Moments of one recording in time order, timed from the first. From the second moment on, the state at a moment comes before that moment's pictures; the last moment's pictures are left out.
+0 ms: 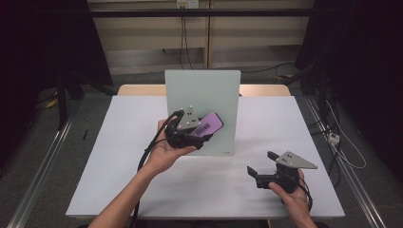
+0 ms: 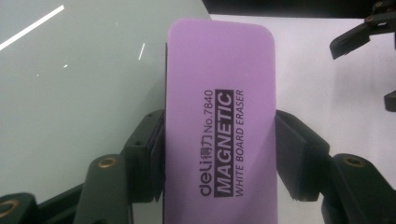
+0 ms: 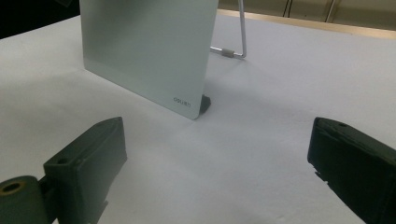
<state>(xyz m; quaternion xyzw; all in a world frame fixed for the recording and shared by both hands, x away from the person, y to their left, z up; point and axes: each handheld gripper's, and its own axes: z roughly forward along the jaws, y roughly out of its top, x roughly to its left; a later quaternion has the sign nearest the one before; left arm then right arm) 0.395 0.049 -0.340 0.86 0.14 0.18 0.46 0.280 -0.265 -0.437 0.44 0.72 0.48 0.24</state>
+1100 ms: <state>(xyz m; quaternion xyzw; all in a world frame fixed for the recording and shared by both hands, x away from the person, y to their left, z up) 0.380 0.065 -0.345 0.89 0.14 0.08 0.42 0.279 -0.268 -0.434 0.44 0.71 0.49 0.24</state>
